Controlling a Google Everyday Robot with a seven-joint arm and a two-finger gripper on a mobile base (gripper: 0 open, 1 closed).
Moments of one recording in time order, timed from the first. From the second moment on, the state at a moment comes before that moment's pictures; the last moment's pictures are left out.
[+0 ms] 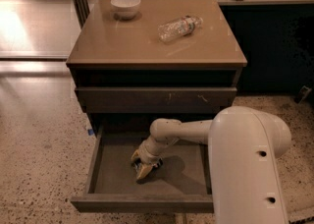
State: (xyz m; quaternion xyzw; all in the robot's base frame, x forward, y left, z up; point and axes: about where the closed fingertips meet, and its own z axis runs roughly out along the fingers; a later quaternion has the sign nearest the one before) arm 0.556 0.081 0.367 -0.79 0.55 0.21 0.17
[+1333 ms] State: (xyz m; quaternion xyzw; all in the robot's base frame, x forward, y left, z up) arm 0.556 0.079 0.372 -0.78 0.55 0.21 0.19
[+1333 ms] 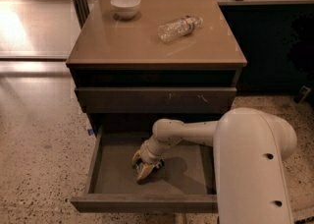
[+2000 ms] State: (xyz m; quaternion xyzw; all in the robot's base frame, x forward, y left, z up) arm 0.577 0.055 0.480 -0.79 0.53 0.20 0.22
